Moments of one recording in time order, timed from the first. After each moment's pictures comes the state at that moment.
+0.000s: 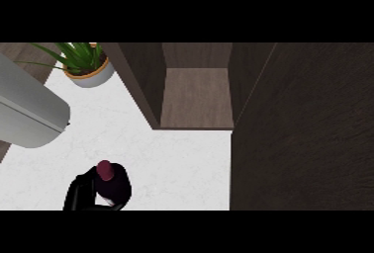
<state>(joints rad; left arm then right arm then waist) -0.08 0.12 0.17 -0.65 0.15 -0.32 -0.93 0.07 -0.07 -0.09 -2.32 -0.26 0.30 0.38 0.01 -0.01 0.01</state>
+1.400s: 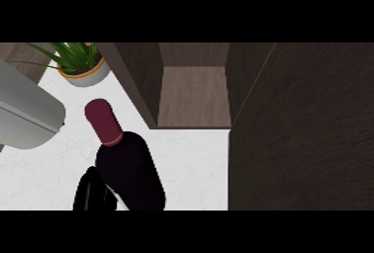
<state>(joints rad) 0.23 0.00 -0.29 -1.74 0.34 0.04 -0.36 0.05 -0.06 -0.08 -2.29 -0.26 0.30 0.37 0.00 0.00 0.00</state>
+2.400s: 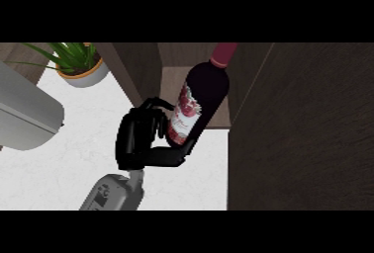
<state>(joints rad) -0.26 0.00 -0.36 -1.51 0.27 0.42 -0.22 0.06 -0.06 -0.09 -2.26 -0.26 0.32 0.33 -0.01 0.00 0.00</state>
